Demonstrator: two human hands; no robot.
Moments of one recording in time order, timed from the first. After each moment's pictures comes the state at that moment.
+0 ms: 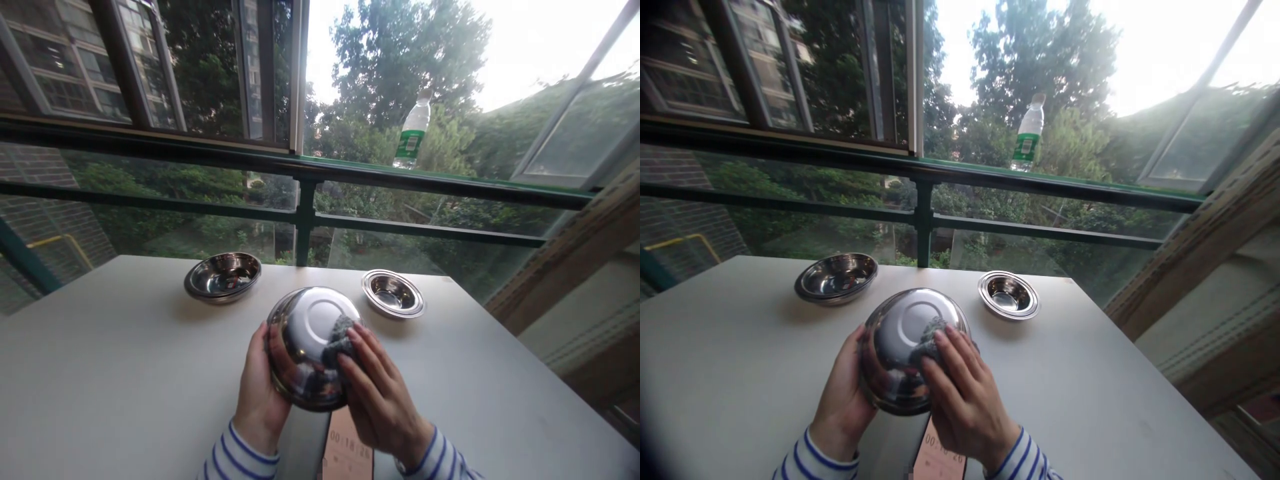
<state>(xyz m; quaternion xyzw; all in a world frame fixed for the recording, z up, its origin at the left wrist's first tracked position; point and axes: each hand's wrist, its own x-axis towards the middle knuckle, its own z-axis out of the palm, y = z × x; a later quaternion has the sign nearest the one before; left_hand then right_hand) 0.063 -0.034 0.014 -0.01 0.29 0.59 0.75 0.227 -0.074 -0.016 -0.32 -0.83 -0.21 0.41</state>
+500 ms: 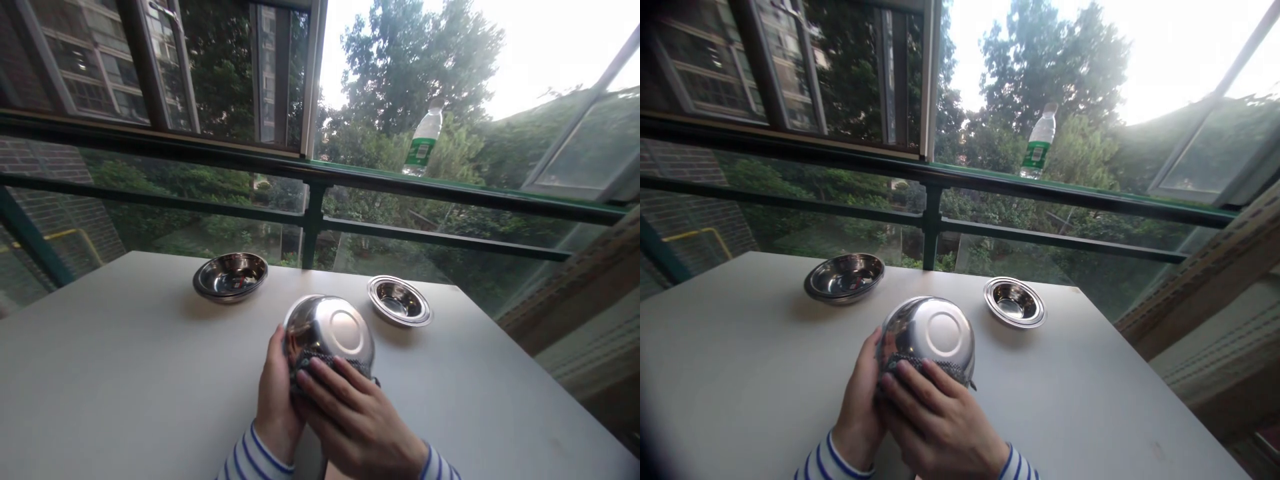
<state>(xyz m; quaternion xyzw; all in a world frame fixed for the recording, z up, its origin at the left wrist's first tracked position) 0.075 -0.041 0.012 0.03 0.32 0.57 0.75 0.205 -0.076 0.001 -0.21 -0.89 -0.27 0.29</state>
